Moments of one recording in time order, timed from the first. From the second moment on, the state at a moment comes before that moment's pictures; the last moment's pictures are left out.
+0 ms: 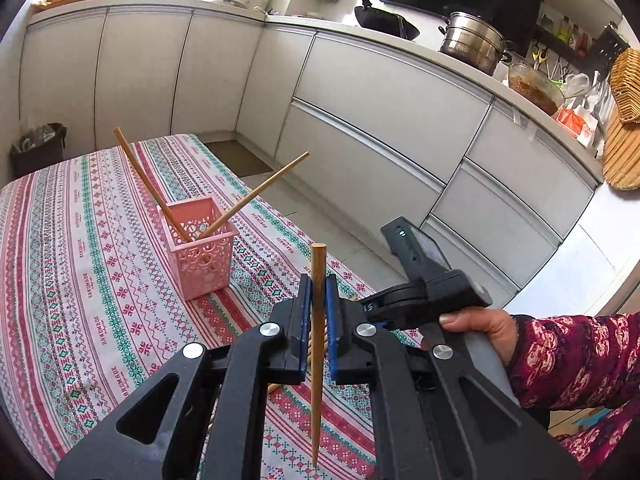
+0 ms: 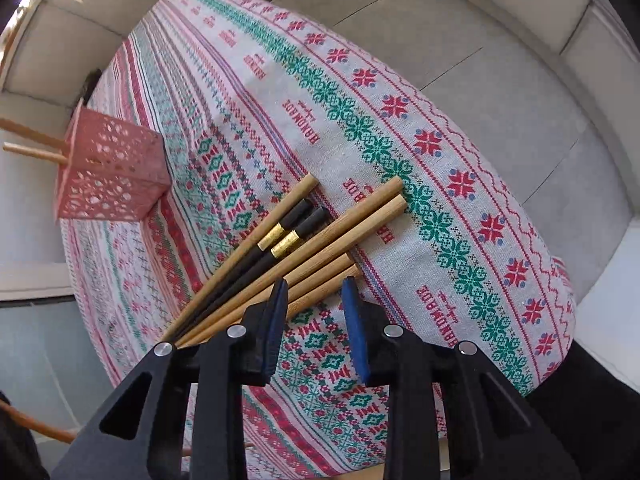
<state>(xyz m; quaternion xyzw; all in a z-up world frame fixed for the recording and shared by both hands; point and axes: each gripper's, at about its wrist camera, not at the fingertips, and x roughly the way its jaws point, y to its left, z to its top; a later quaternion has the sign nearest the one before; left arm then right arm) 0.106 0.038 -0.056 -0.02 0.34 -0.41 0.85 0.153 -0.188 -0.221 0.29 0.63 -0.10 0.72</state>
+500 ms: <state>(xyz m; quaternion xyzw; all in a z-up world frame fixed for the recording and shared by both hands) 0.100 0.062 -0.037 -0.04 0.30 -0.40 0.86 0.121 -0.216 -0.225 0.43 0.61 -0.14 0.64</state>
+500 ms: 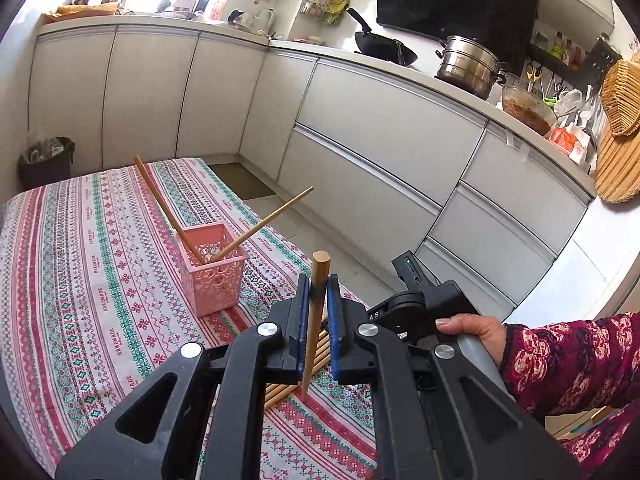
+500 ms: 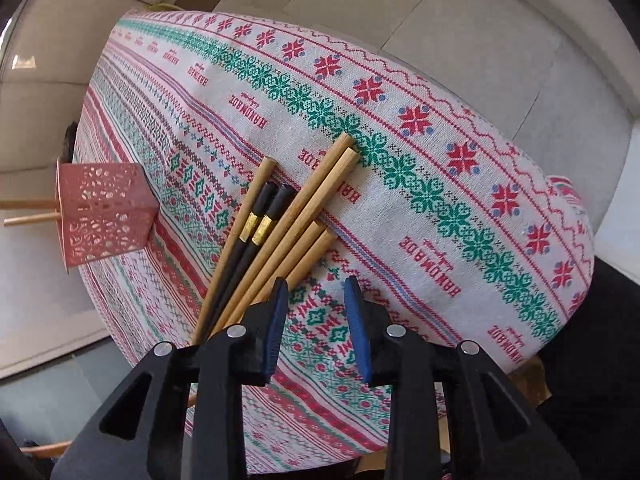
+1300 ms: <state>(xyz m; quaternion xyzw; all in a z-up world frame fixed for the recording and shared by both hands) 0.088 0.085 -0.016 -0.05 0.27 -0.39 0.88 0.127 -0.208 -0.234 0.32 0.66 -0.09 0.67</state>
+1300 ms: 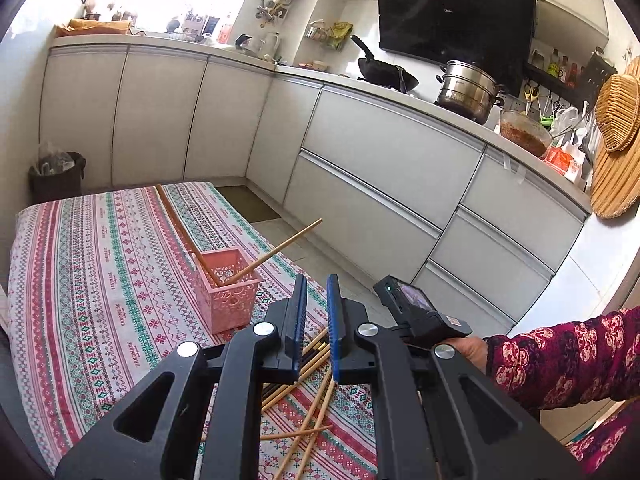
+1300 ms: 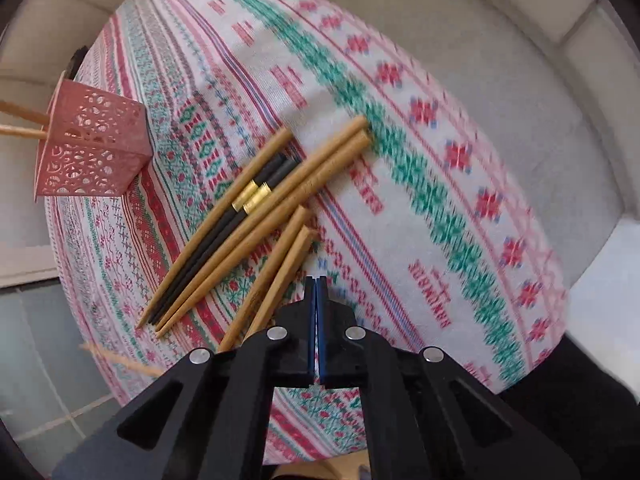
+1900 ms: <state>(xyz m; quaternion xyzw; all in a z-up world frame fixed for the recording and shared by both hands) 0.090 0.118 -0.008 -0.09 0.25 -0.36 0.89 0.123 -0.213 -0.228 0.37 0.64 -0.12 0.66</state>
